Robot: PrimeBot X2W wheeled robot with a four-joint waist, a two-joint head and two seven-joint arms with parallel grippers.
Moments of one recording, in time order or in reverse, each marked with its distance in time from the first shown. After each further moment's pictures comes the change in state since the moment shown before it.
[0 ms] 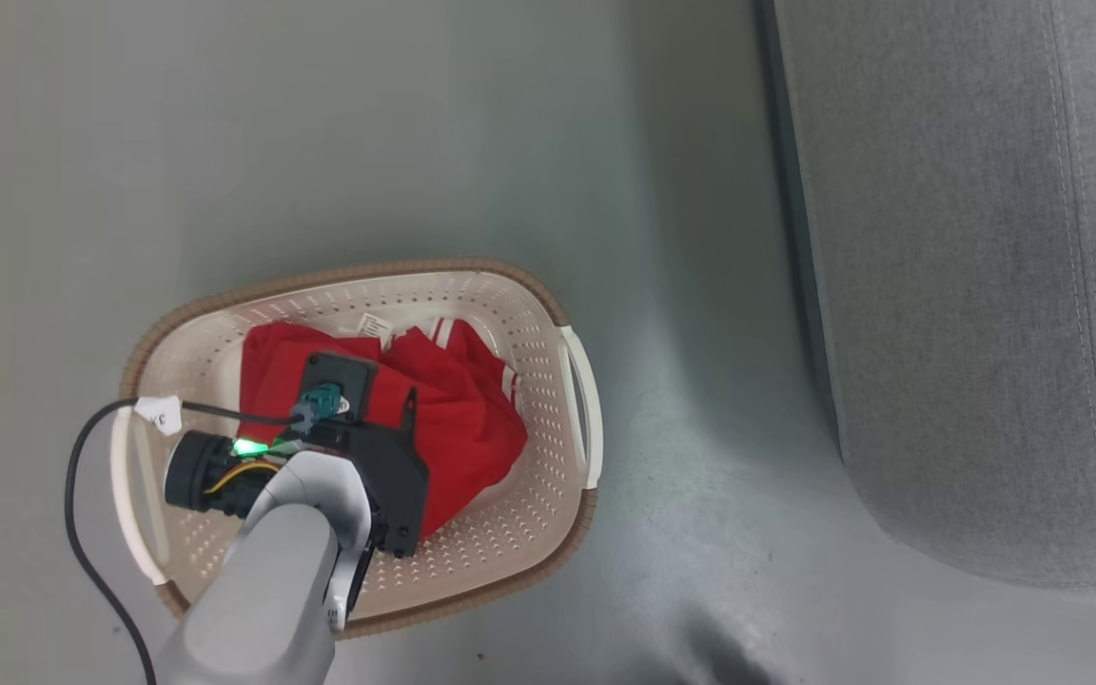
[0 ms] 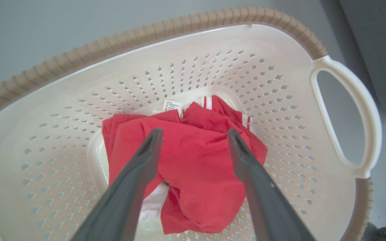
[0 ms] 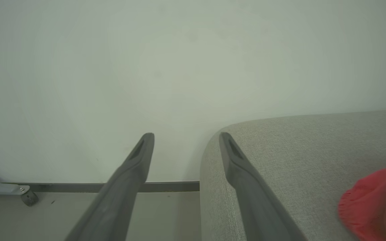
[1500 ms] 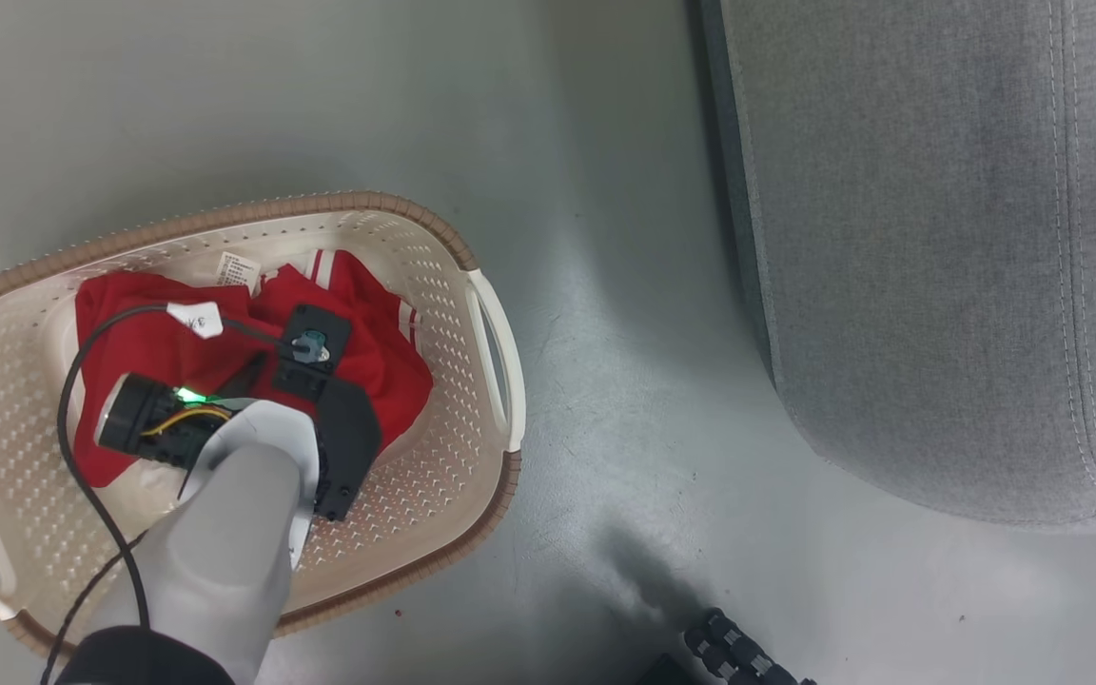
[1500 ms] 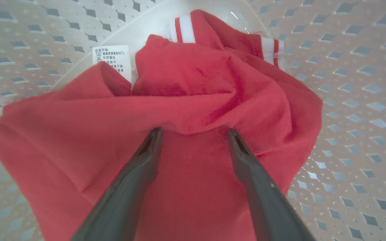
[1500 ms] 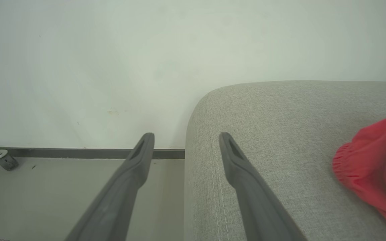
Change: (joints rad) left arm -0.223 0.011 -0.087 0.355 0.125 0.019 0.063; right arm -0.064 0.018 0.071 -0.007 -0.001 0.000 -0.008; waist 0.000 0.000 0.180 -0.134
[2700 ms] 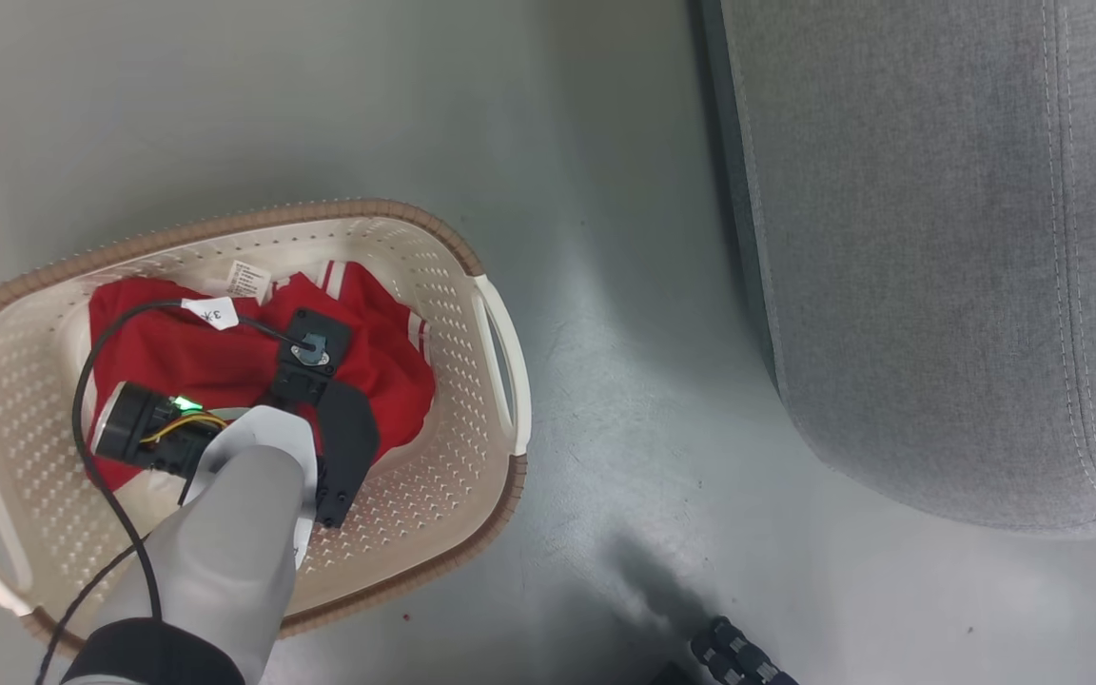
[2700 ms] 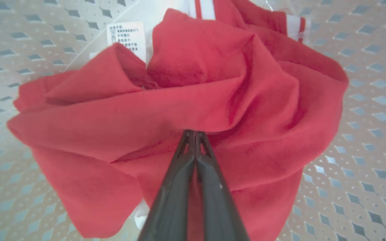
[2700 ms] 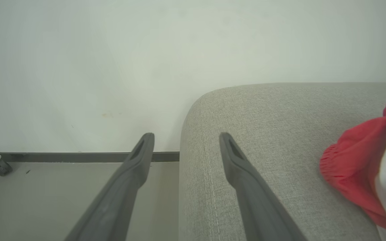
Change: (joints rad) left arm -0.047 -0.023 -0.007 0.114 0.032 0.026 0.057; right arm 0.000 0.005 -0.017 0.024 -0.003 0.000 0.000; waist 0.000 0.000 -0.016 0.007
